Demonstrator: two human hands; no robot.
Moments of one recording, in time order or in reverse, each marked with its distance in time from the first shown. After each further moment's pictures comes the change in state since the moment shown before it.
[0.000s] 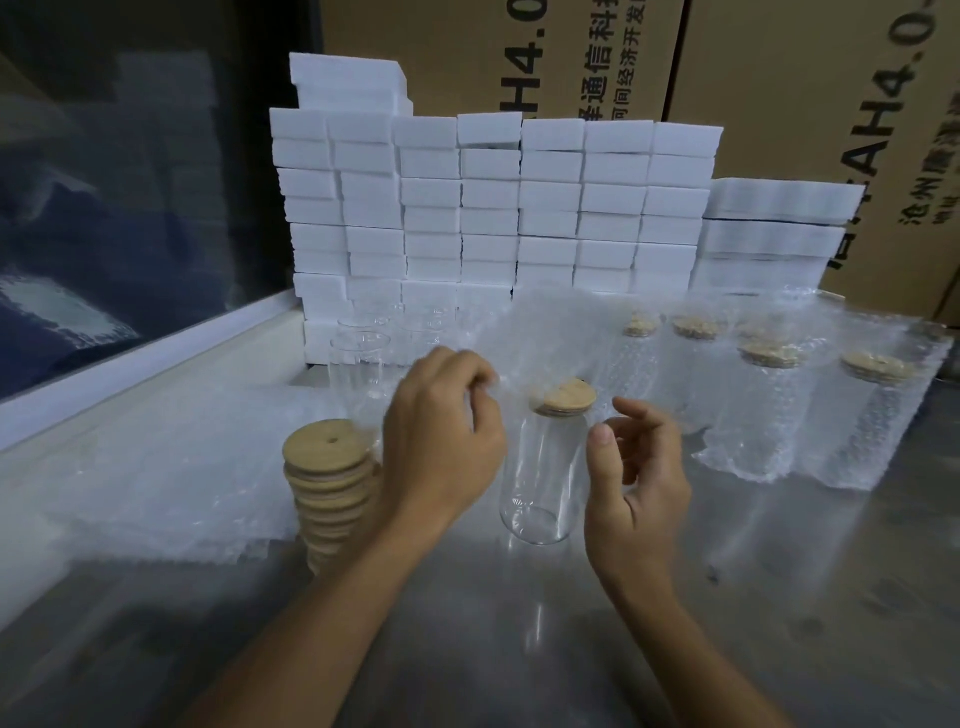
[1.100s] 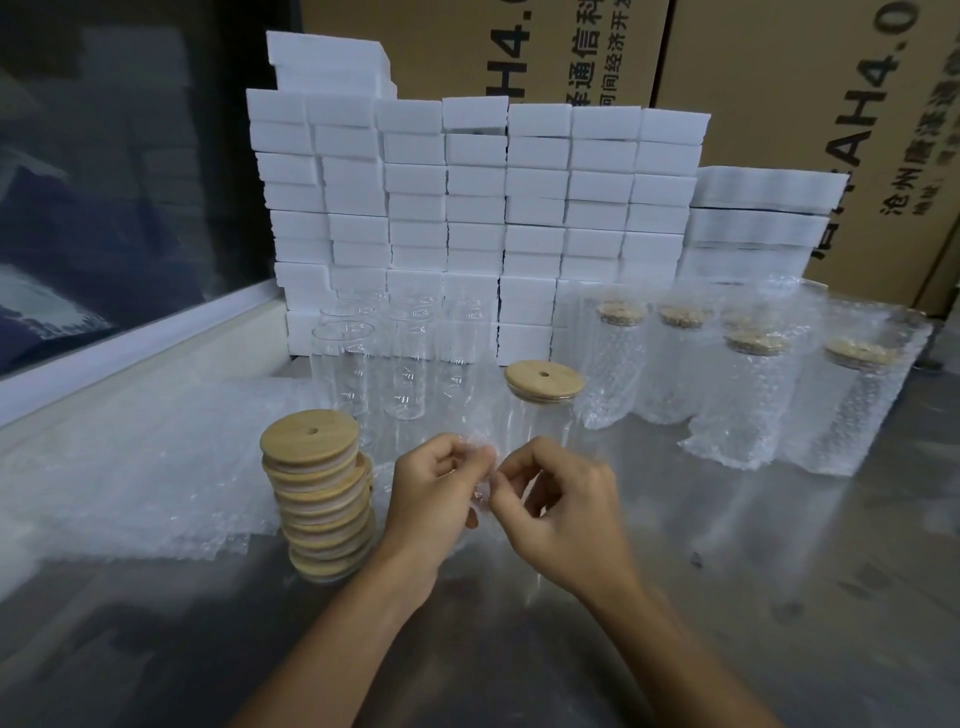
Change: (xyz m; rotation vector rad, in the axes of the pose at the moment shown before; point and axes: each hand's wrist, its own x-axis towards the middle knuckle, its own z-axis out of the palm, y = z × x) left_hand -0.056 -0.016 0.022 -0.674 -0.265 -0.836; right_hand -0.012 0.003 0.007 -0.203 -0.428 -0.090
